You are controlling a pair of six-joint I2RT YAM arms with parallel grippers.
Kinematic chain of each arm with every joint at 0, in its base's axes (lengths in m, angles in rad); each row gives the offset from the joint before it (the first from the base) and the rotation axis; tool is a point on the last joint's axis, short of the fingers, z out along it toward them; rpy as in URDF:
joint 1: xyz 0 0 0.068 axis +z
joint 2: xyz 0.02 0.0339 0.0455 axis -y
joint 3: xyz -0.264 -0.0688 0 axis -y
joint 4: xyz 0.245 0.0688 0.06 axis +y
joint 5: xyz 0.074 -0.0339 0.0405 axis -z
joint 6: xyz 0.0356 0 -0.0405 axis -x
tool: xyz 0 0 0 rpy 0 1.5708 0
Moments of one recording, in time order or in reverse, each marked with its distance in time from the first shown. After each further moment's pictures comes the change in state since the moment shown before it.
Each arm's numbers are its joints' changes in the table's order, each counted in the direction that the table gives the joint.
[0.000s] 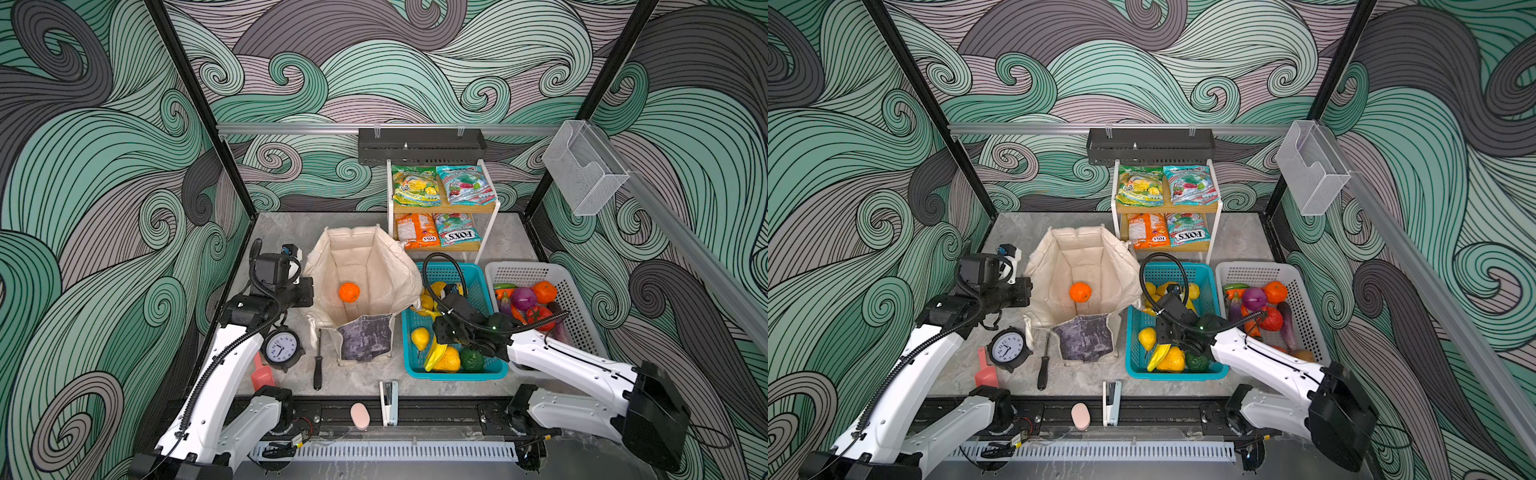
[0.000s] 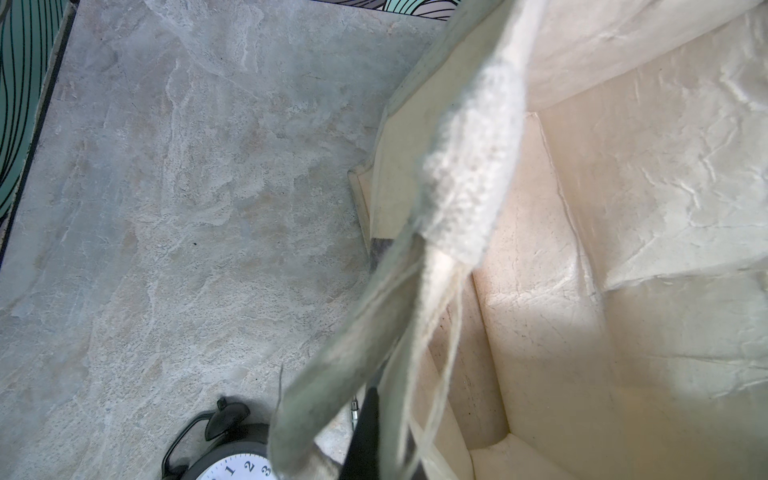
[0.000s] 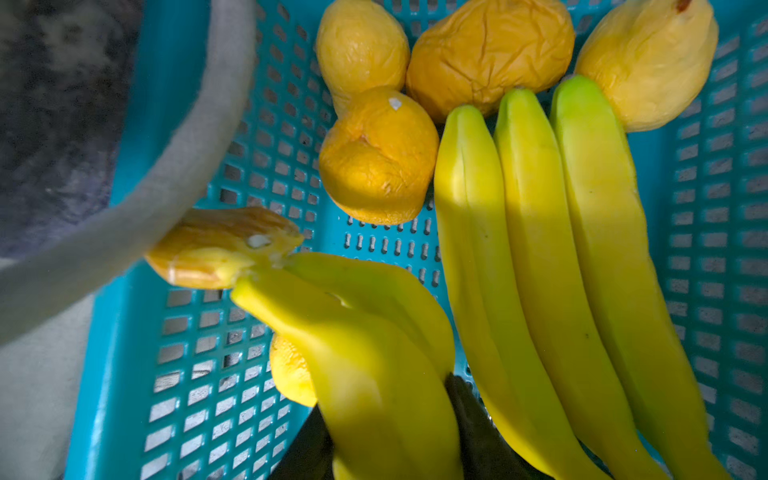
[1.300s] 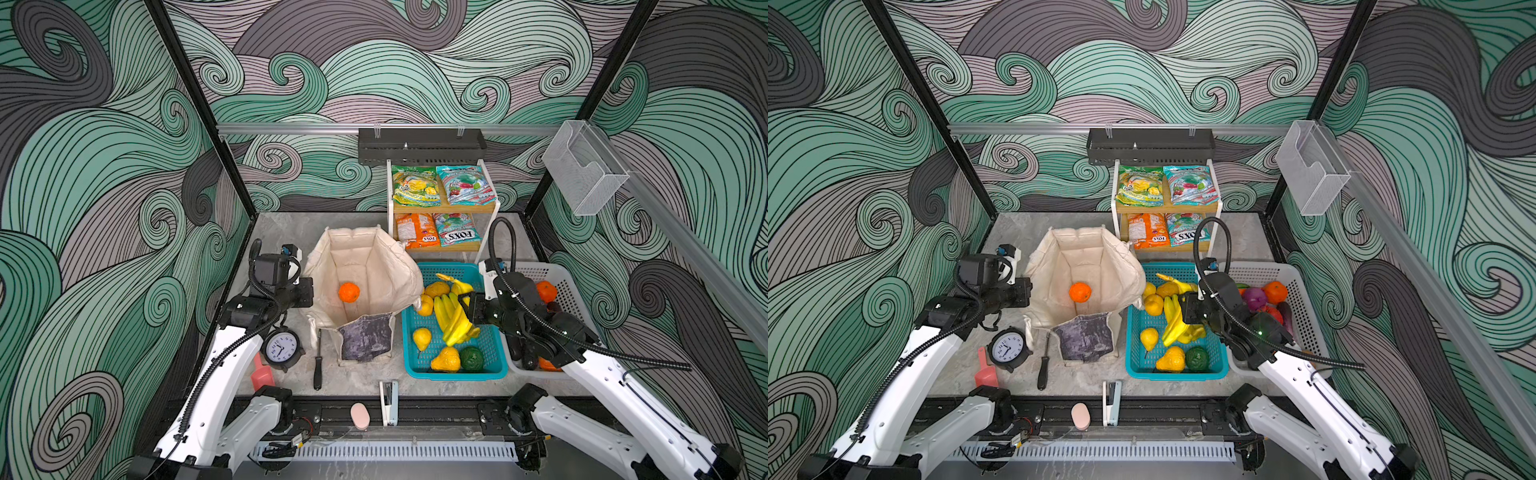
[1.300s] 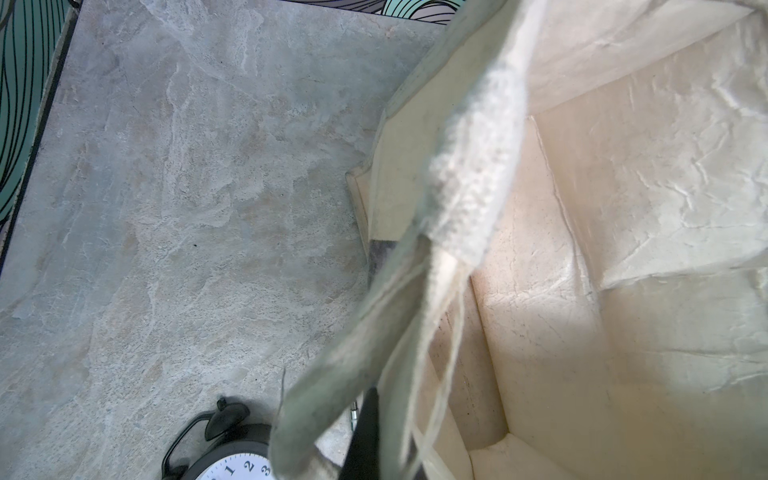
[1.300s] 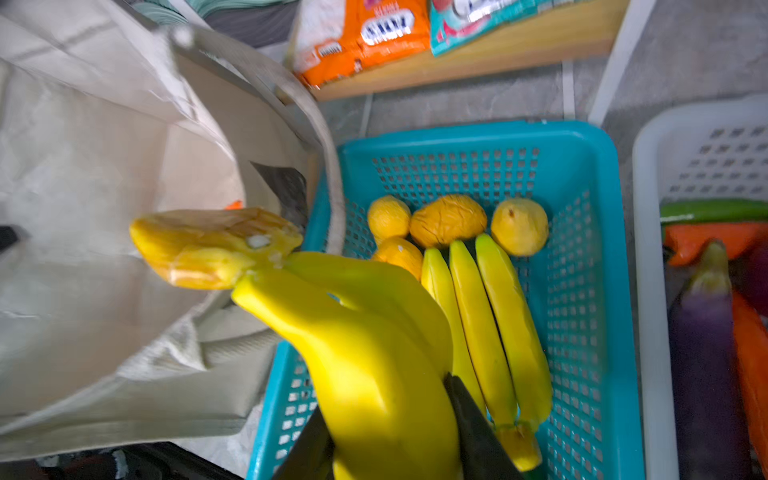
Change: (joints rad) left arm 0.000 0.009 0.000 0.001 -0.001 0.001; right arm -0.216 0.261 0.263 0.198 -0.105 0.181
